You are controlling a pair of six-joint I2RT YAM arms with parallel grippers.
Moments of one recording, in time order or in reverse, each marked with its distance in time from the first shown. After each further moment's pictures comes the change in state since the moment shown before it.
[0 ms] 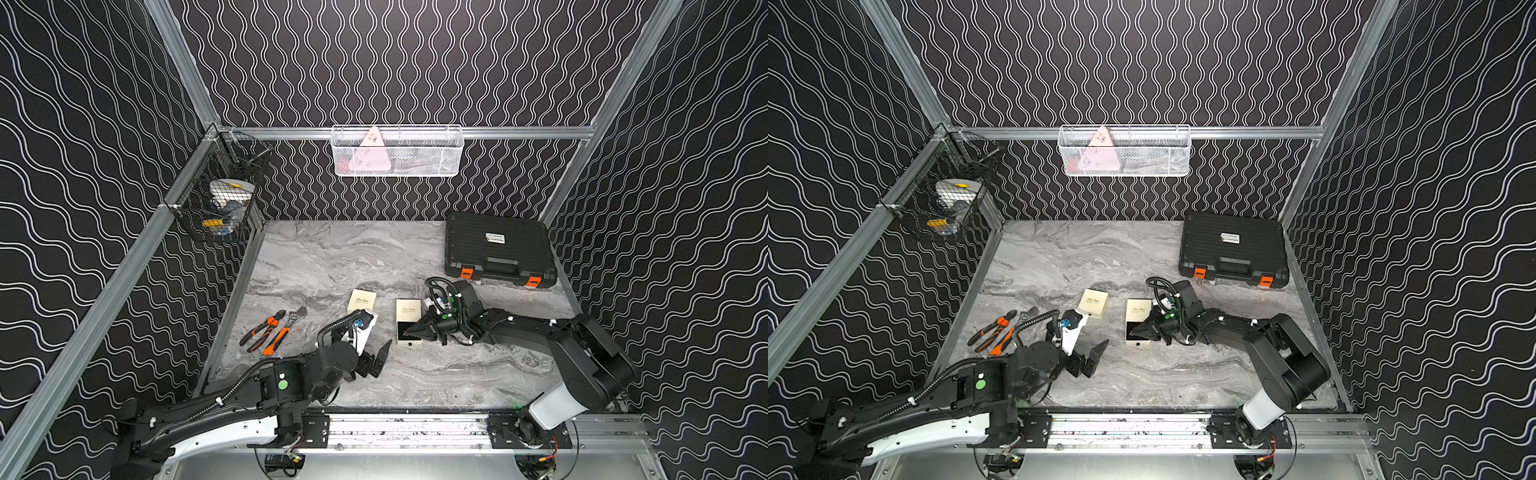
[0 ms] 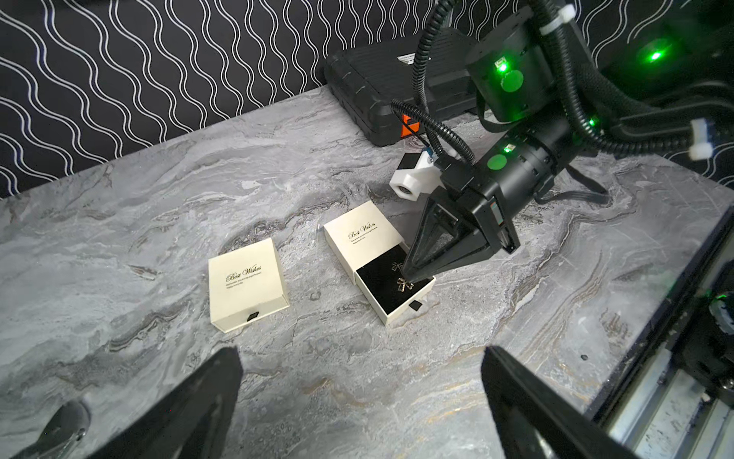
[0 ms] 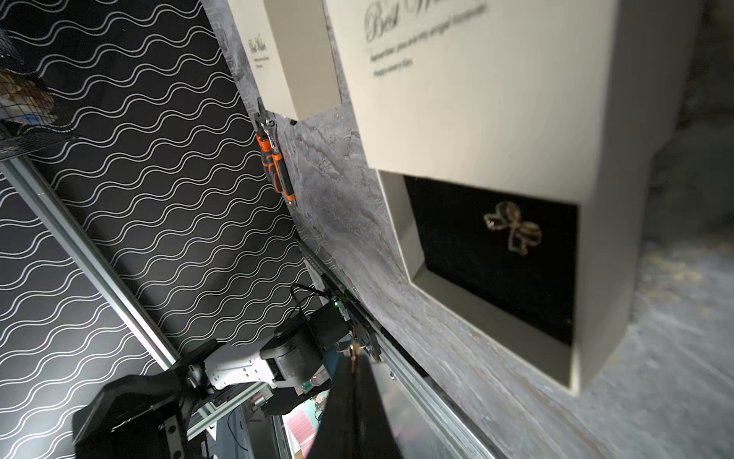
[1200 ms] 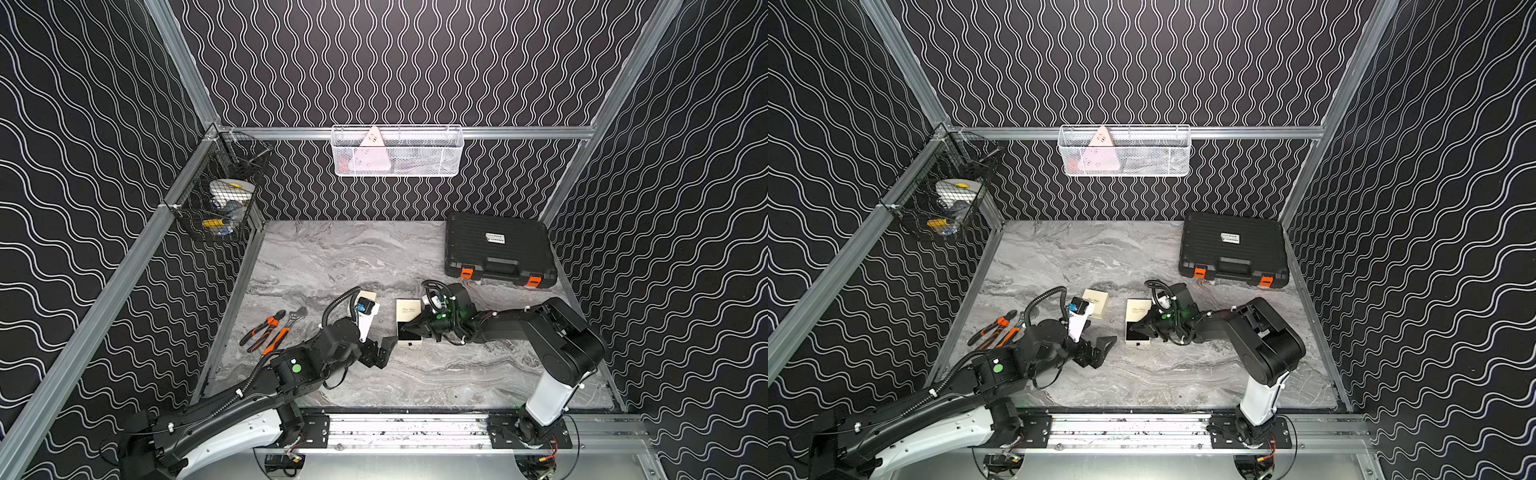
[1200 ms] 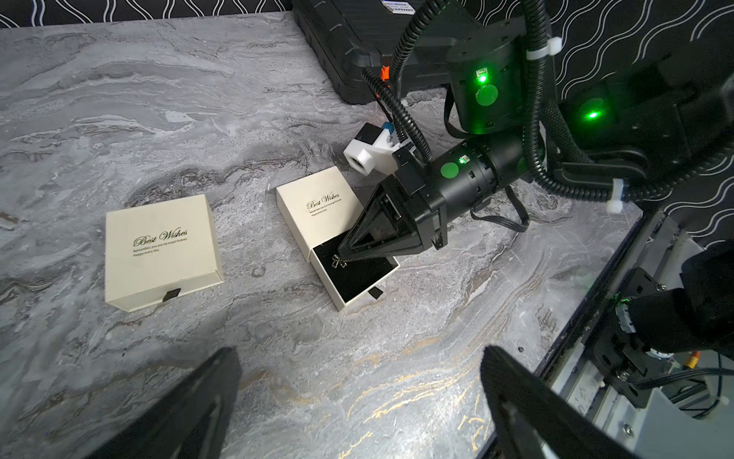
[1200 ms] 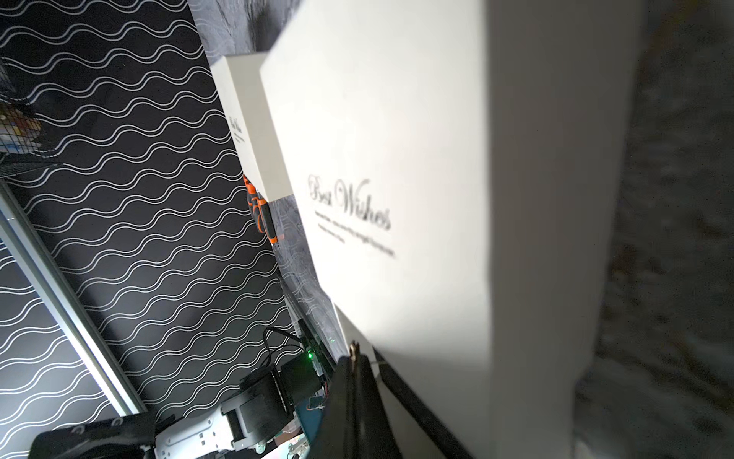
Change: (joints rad) left arm 0.227 0.104 -0.019 0.089 0.367 -0.099; right arm -0.007 0.166 -0.001 0.215 0.087 -0.045
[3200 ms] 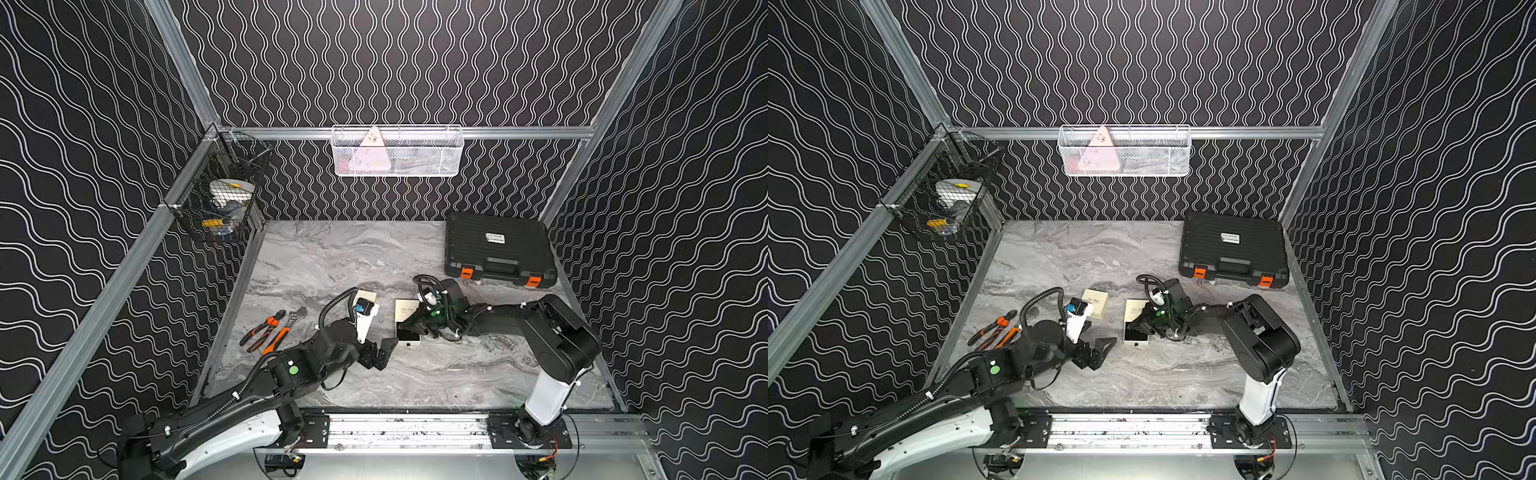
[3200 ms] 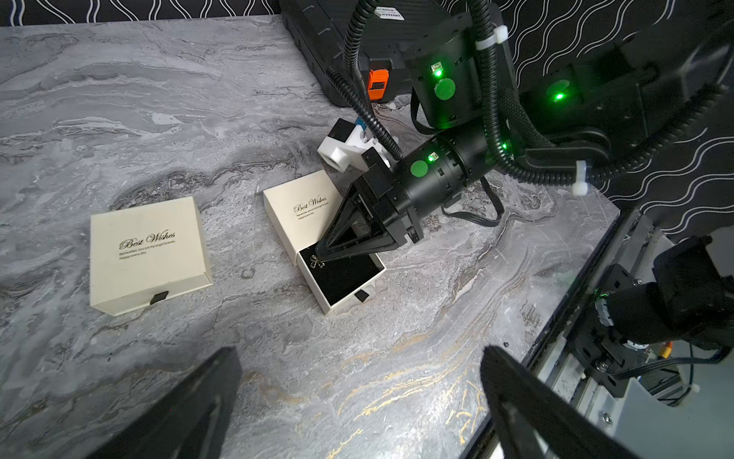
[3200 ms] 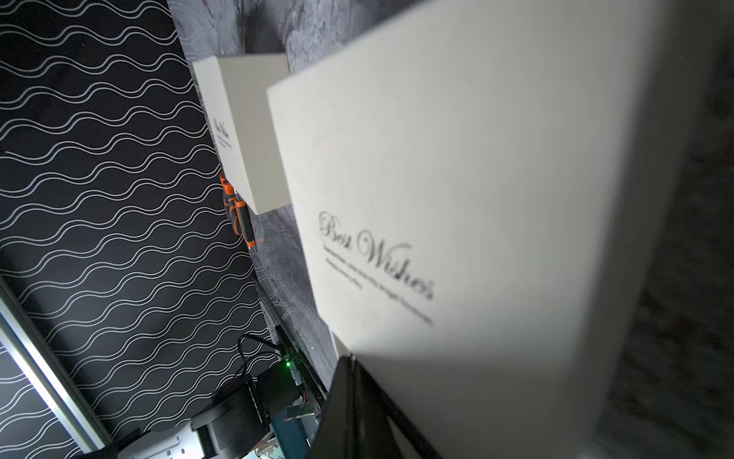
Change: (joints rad) left arm 0.000 -0.026 -0.006 0.001 0.027 -0.003; right arm 0.024 0.024 0.102 -0.153 0.043 -0.103
